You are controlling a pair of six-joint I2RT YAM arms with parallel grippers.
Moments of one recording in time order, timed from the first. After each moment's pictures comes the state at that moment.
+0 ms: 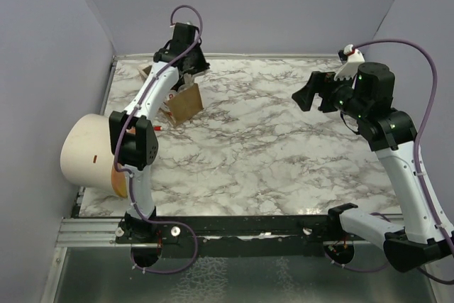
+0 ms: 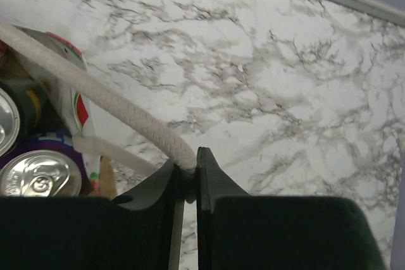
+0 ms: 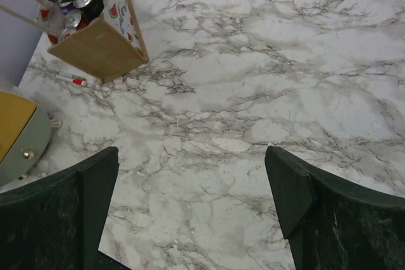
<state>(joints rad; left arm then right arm) -0.27 2.01 1.98 -0.64 0.06 -0.62 0.27 1.07 1.39 -0.71 -0.18 0.24</state>
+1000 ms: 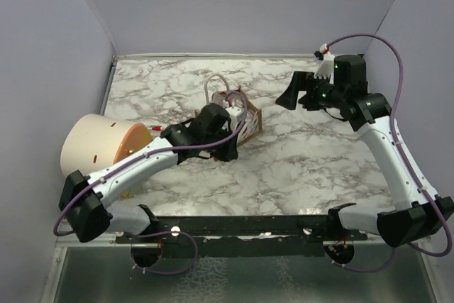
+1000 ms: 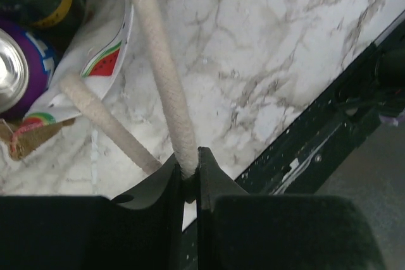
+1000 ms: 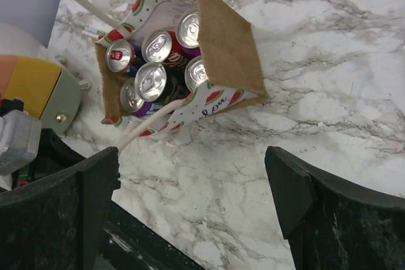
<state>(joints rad) -0.83 1.34 1.14 -0.60 0.19 -0.36 0.27 1.24 1.38 -0.71 -0.34 0.31</state>
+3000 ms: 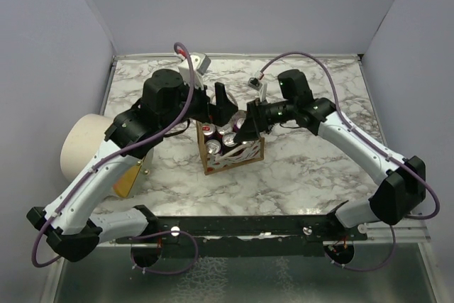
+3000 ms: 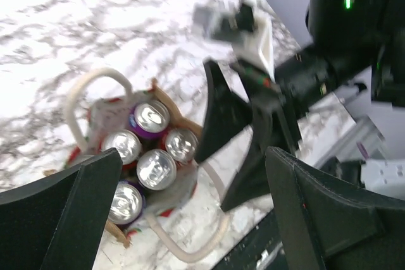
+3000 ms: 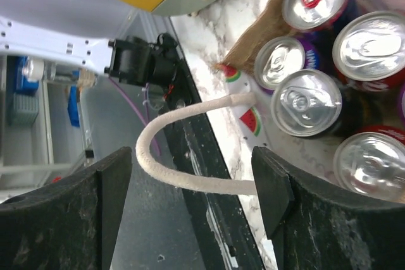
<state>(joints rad) -0.72 1.13 1.43 -0.65 0.11 -0.37 0.57 1.44 1.27 -0.46 -0.85 0.33</state>
